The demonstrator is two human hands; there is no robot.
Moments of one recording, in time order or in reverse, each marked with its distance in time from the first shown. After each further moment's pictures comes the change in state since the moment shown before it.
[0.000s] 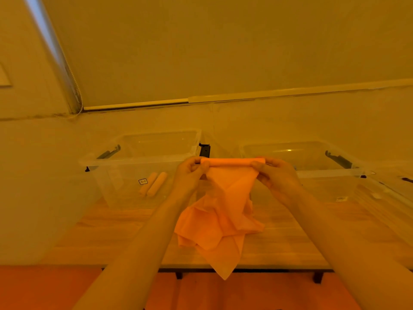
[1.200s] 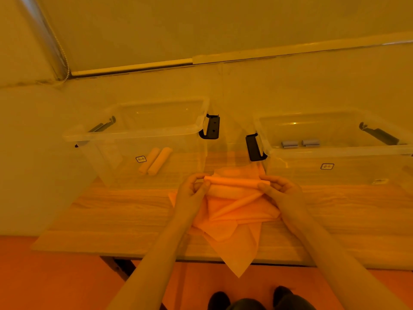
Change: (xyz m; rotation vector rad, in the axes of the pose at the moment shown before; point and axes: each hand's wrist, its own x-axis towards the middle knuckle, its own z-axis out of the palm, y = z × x) left_hand -0.011 -0.122 -0.014 0.081 0.023 0.003; right_hand 0.002 0.125 -0.036 -0.190 0.004 0.086
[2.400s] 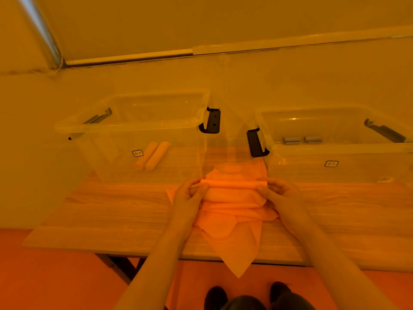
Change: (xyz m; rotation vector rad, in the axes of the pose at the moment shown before) left_hand -0.017 -0.013 0.004 -0.206 0.069 -0.124; right_hand 0.000 0.018 -0.003 -0.014 -0.049 -0.008
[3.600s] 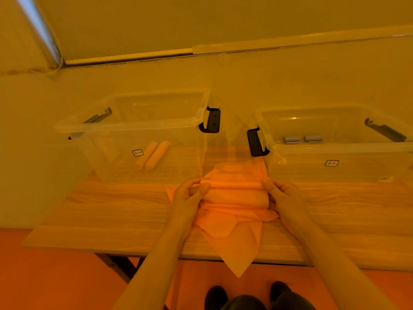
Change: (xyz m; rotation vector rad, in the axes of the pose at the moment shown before) left_hand -0.003 0.006 0.000 -0.061 0.001 -0.046; right_hand -0.009 -0.011 0.006 -0.045 -0.014 -0.046
